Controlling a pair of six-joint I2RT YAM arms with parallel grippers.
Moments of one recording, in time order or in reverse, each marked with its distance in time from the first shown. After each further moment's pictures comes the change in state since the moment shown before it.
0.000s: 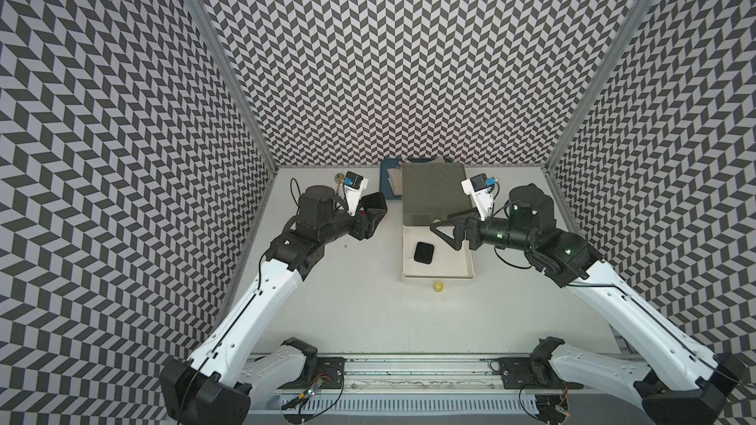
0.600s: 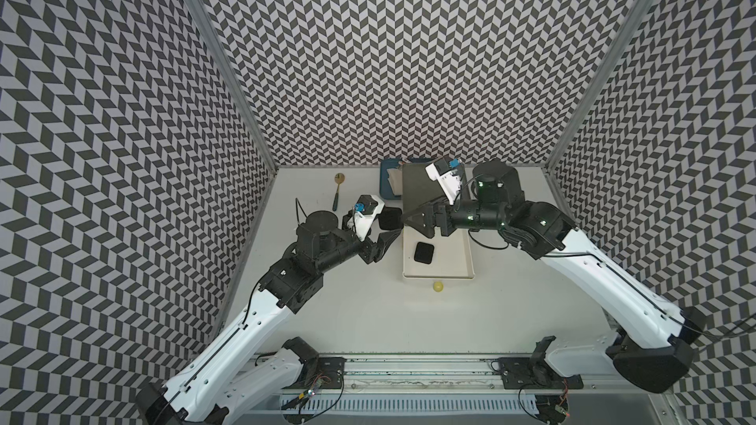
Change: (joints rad) left arm -0.198 -0.144 -0.102 0.085 -0.090 0.084; right arm 0.182 0.271 0.336 -0.171 0.090 -0.014
